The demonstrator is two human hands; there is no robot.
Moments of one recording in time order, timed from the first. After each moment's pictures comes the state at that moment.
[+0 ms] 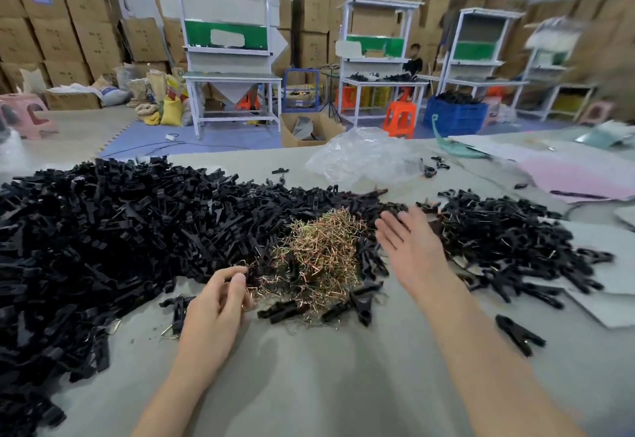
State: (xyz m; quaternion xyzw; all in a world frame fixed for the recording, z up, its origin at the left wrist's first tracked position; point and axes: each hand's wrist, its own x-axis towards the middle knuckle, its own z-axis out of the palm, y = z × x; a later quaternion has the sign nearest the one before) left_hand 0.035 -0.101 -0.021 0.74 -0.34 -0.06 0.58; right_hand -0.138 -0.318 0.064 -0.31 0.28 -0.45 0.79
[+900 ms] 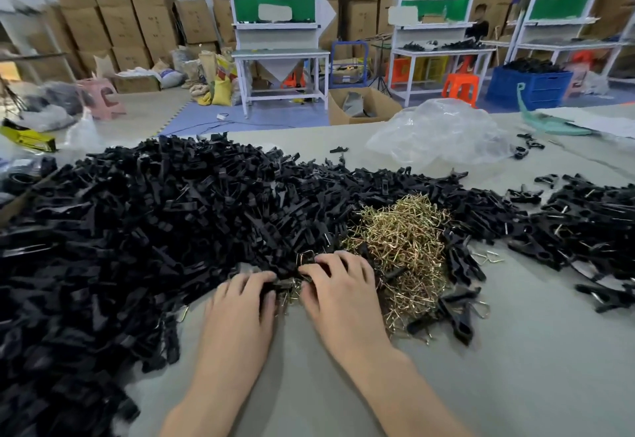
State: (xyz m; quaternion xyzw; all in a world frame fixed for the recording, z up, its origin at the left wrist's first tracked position) left_hand 0.082 -0.070 -0.035 0.88 -0.36 0.11 0.28; right_hand -0.008 -0.195 -0.033 -0.93 0.26 -0.27 0.07
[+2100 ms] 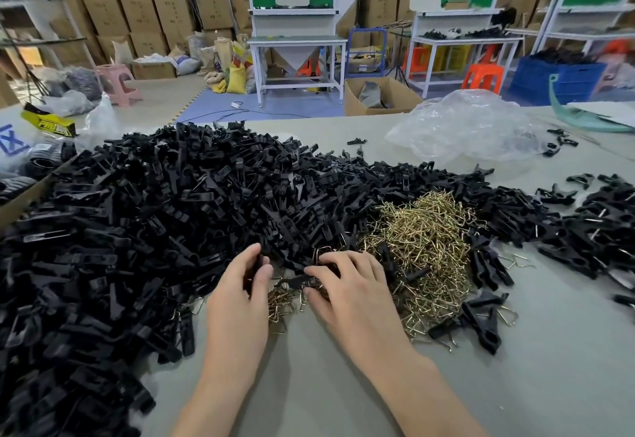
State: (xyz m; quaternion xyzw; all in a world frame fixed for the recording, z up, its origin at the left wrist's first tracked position) left_hand 0.090 -0.067 -0.029 0.79 -0.23 0.02 0.58; right_hand -0.009 -0.194 -0.032 -0.94 0.19 -0.27 0.08
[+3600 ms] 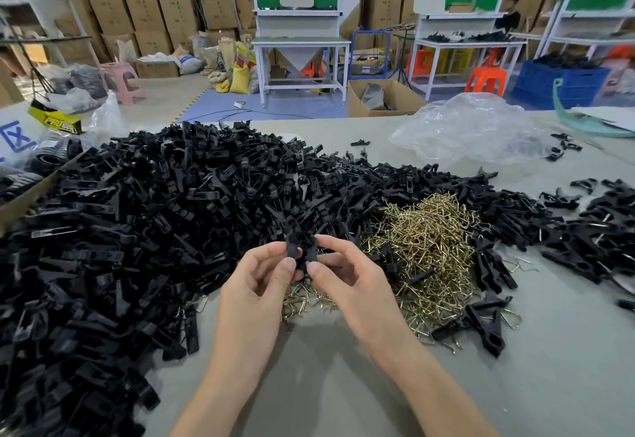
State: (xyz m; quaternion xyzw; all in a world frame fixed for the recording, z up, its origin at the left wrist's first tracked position) left_hand 0.072 -0.070 -0.003 0.62 -0.23 -0.10 0.75; right_hand -0.006 -0.188 -0.007 -0.67 0.16 -0.26 0.67
